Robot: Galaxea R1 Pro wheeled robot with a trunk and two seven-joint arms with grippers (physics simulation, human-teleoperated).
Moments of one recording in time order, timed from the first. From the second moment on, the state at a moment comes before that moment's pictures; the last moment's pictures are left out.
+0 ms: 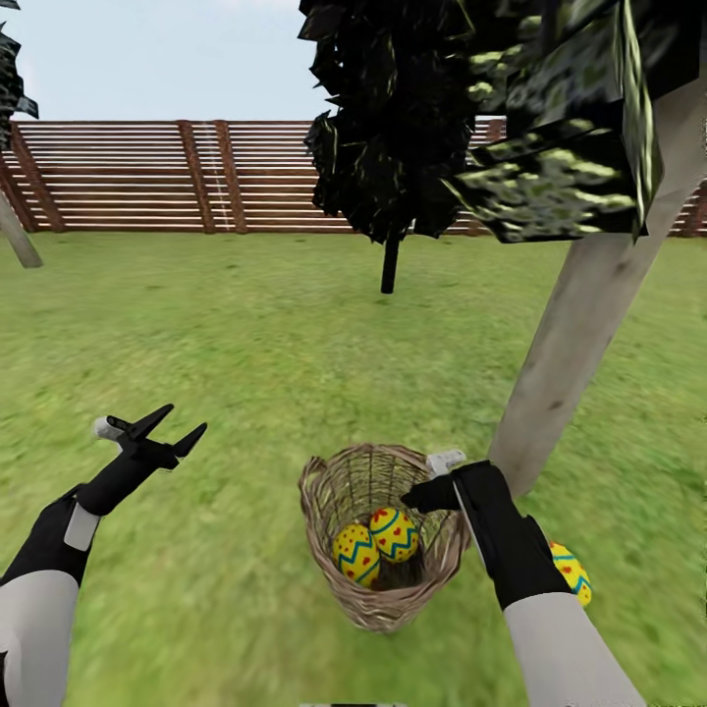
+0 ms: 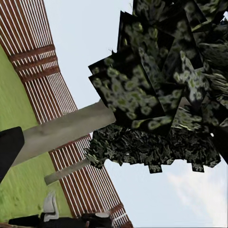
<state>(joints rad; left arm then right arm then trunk) -0.78 0.22 0.62 -0.65 0.29 0.96 -1.57 -0.65 0.11 0.02 -1.15 0.39 1.00 0.41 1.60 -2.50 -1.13</state>
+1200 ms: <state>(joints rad) -0.78 0.23 0.62 -0.65 0.29 0.95 -1.57 -0.69 0.11 0.21 -1.08 0.38 1.00 0.36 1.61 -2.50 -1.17</state>
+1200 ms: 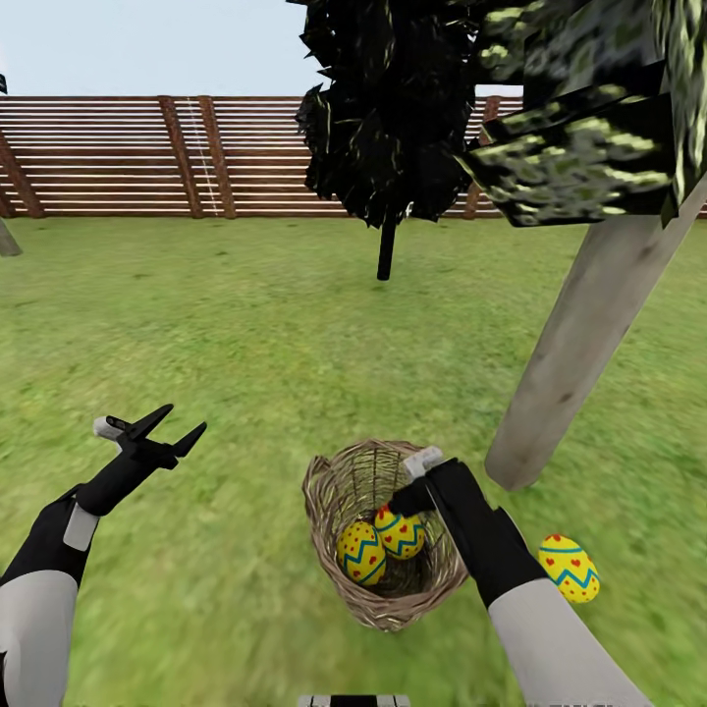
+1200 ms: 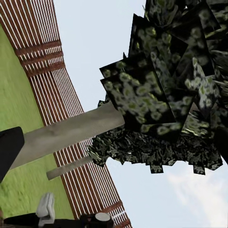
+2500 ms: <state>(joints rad) -0.78 0.22 0.62 -0.65 0.29 0.95 -1.57 -0.72 0.10 0.32 -0.91 0.52 0.79 0.19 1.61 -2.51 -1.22</state>
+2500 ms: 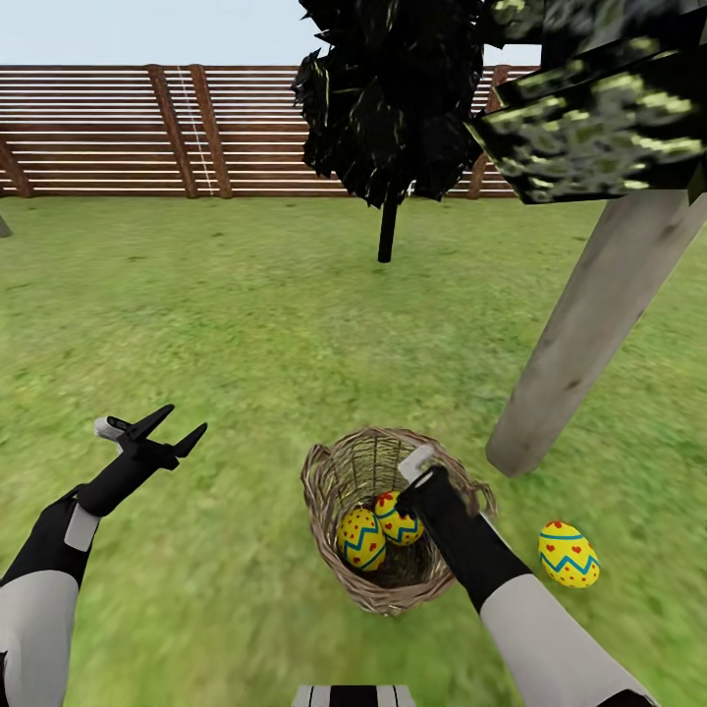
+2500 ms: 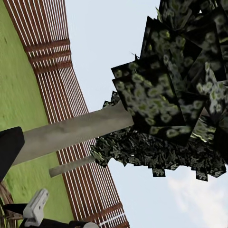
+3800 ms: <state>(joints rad) -0.78 0.22 0.62 -0.65 0.29 0.95 -1.57 -0.72 0.10 0.33 -0.87 0.52 0.63 0.19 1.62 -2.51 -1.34</state>
